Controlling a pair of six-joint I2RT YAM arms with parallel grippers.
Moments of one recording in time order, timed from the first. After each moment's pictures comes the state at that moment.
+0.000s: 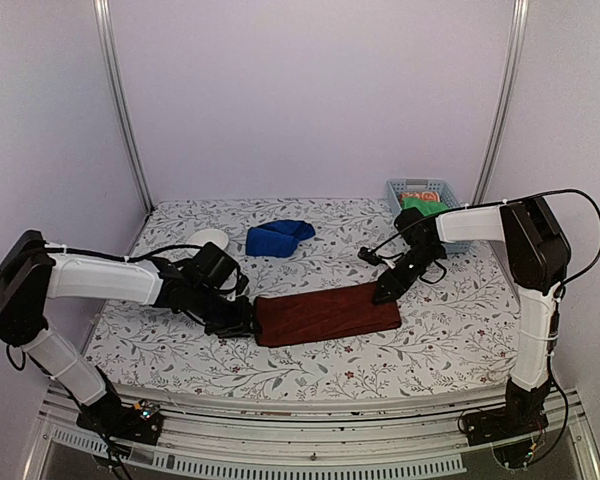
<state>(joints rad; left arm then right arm) -0.75 1.57 0.81 -0.30 0.27 -0.78 0.41 2.07 1.40 -0.72 -0.53 -0.44</state>
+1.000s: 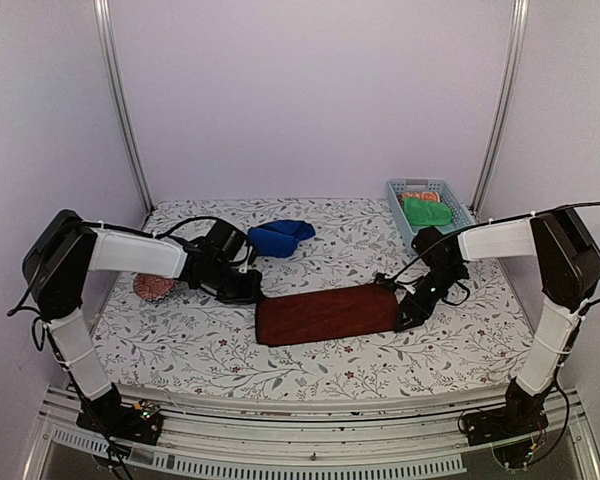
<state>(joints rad) -0.63 1.80 1.04 -0.23 0.18 -0.52 0.42 1.83 1.08 -0.74 -0.50 -0.54</state>
